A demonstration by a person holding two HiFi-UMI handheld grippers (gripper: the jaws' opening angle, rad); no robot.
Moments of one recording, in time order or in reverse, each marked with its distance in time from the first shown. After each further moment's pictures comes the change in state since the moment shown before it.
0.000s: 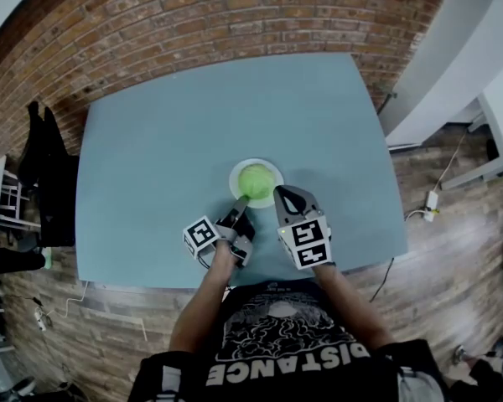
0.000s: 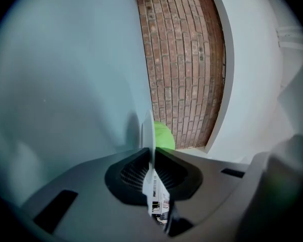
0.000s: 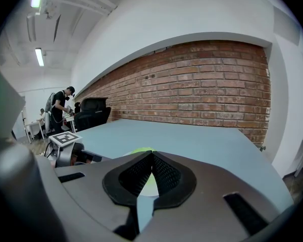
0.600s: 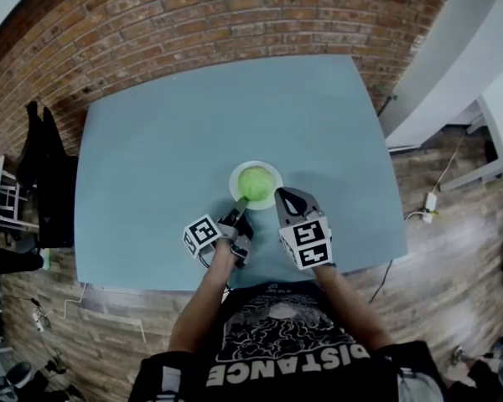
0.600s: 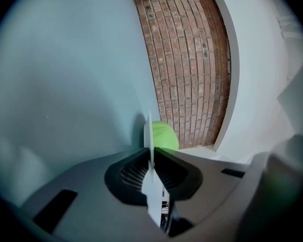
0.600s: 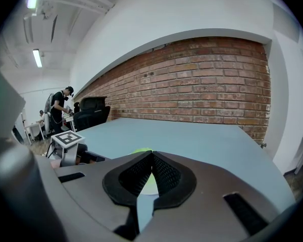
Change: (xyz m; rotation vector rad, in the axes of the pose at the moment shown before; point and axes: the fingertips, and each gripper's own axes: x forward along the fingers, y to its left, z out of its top) left arm 0.004 0.015 0.007 0.026 0.001 0.072; right arm 0.004 -0.002 -0.004 0.015 0.021 0.000
